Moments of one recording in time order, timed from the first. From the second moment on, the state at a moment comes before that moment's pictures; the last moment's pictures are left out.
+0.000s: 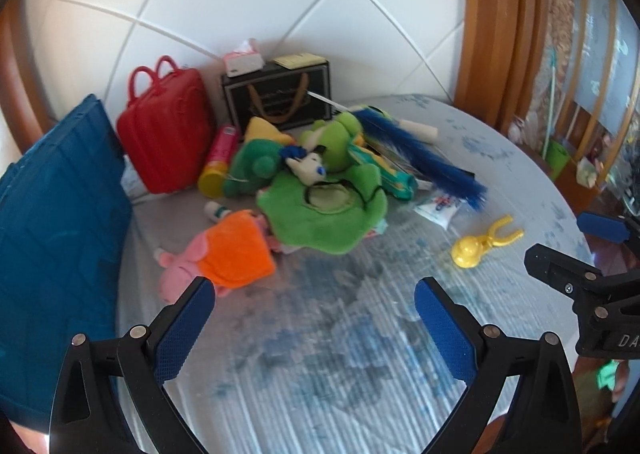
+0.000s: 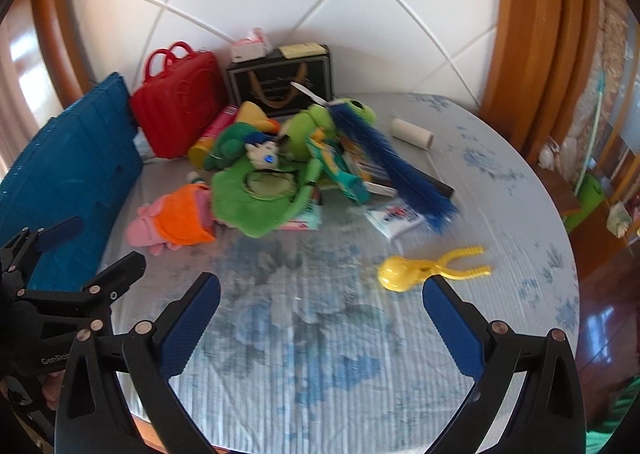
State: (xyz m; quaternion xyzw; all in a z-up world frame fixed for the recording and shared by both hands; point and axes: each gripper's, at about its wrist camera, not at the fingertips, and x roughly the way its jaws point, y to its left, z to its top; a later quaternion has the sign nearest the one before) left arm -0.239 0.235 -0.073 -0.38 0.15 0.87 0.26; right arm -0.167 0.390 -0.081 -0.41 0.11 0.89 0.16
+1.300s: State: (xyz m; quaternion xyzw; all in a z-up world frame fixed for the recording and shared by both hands) left arm -0.226 0.457 -0.220 -0.51 0.13 0.83 0.20; right arm -0.176 0.626 -0.186 -0.51 0.08 0.84 0.14
